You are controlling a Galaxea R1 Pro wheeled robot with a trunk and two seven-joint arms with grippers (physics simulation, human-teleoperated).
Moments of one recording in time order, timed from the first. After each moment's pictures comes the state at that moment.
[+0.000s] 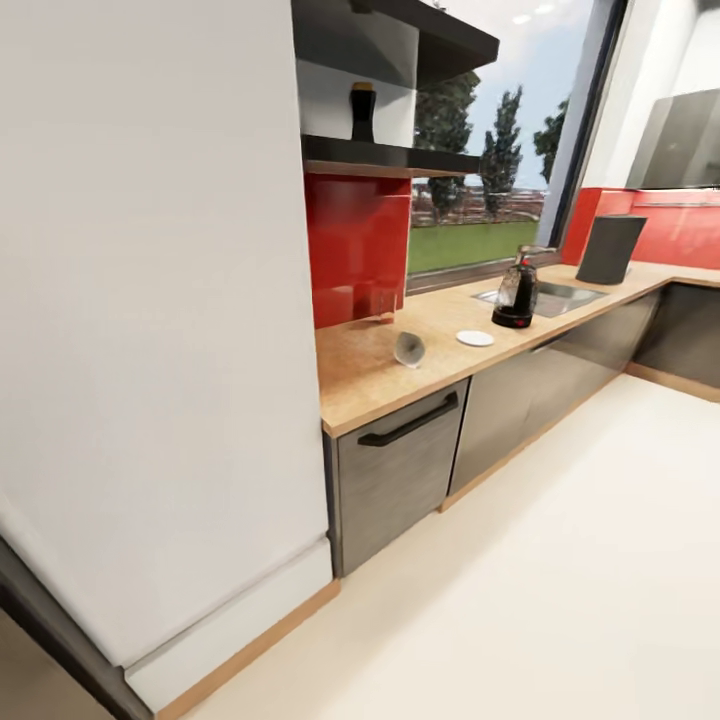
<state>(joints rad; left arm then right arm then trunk) -0.16 0.07 0.13 -0.26 0.00 -0.29 0.00 -0.04 -0.03 -0.08 -0.53 0.00 -0.28 0.00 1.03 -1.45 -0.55</state>
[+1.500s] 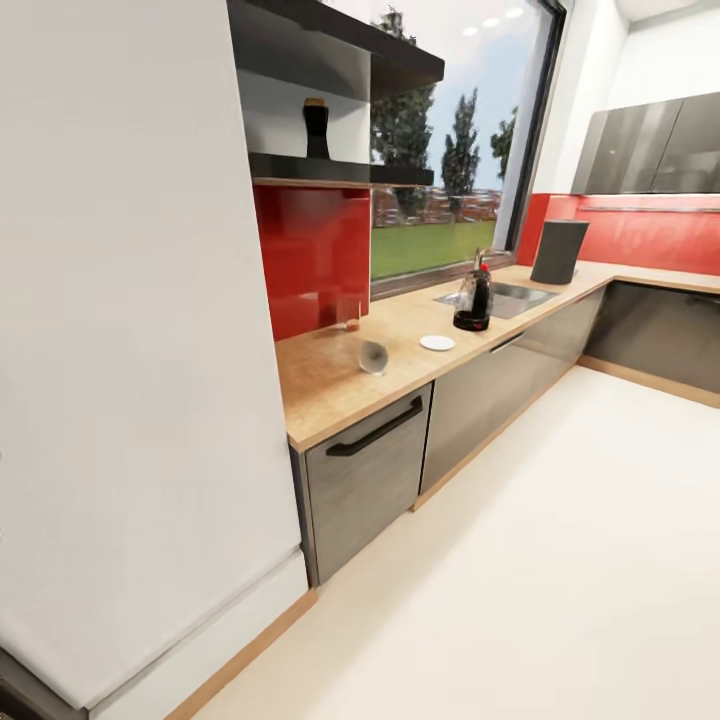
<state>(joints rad) -0.16 0.09 0.14 -0.26 0.01 -0.29 0.00 -0.04 -0.03 -0.07 -0.50 0.01 -0.28 0.00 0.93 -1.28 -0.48</state>
